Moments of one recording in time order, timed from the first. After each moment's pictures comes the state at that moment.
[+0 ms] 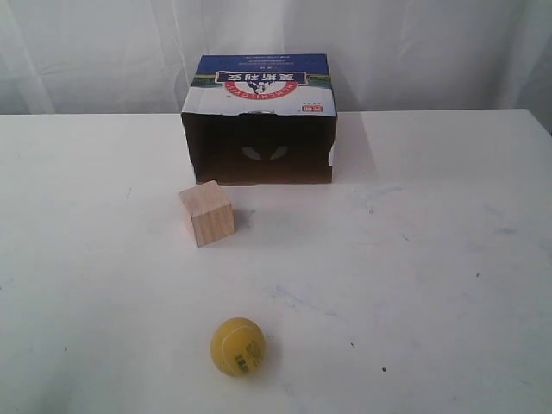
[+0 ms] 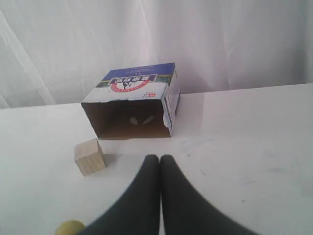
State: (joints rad) left arm -0.02 0.00 0.02 -0.13 0.39 0.21; right arm 0.09 0.18 -0.77 0.25 0.90 -0.01
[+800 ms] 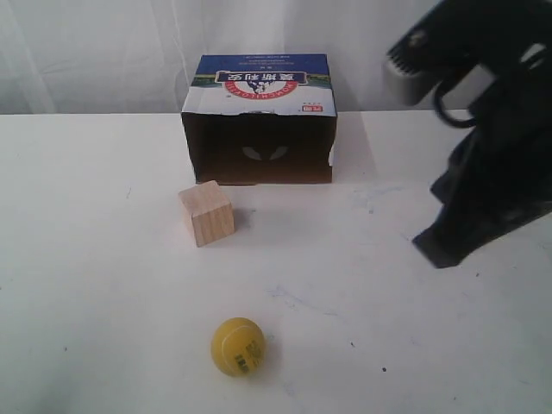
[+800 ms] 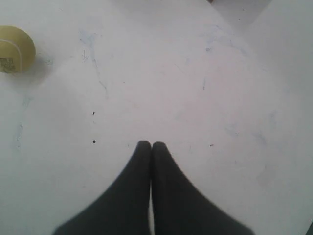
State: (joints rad) left arm -0.02 0.00 0.02 -0.13 0.39 0.21; right arm 0.73 1.09 -1.11 -0.25 1.09 -0.03
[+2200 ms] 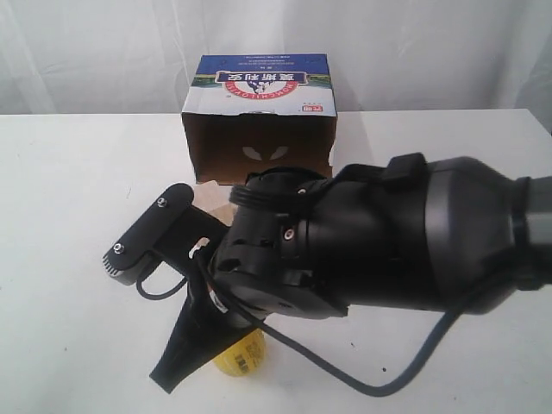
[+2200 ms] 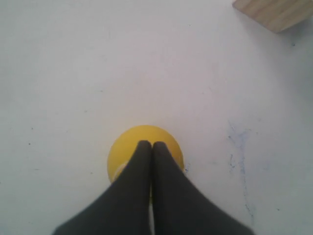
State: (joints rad) left arm -0.02 0.00 0.02 -0.13 0.39 0.21; right arm 1.08 1.70 -1.11 -0.40 0.60 0.36
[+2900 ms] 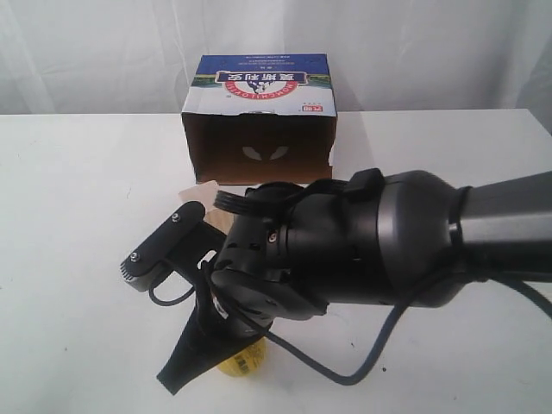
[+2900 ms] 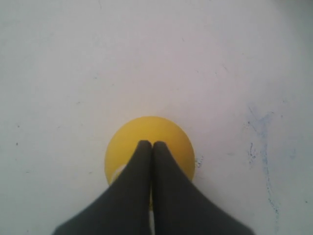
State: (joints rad) left arm -0.02 0.00 0.02 -0.13 0.39 0.21; right arm 1.04 1.77 -1.11 -0.34 0.58 0.36
